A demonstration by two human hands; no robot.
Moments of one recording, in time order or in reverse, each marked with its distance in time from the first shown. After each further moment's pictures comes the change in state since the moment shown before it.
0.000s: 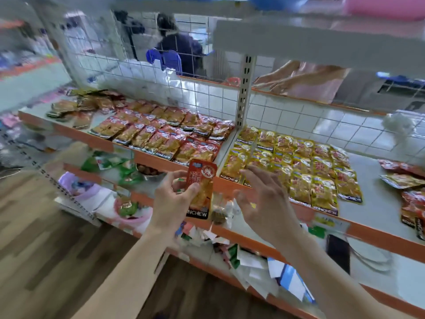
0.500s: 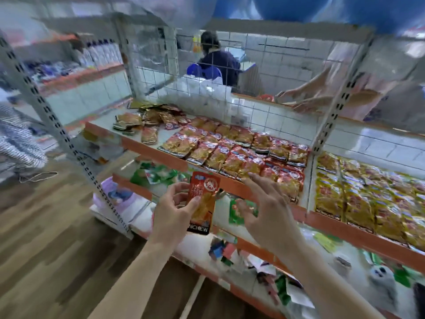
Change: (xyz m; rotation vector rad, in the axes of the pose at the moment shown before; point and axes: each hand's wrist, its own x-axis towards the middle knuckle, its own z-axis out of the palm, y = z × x) left_hand 0.096 -0.027 -0.223 0.002 0.069 0.008; right_hand 0.085 -0.179 0.151 0.044 -0.037 -0.087
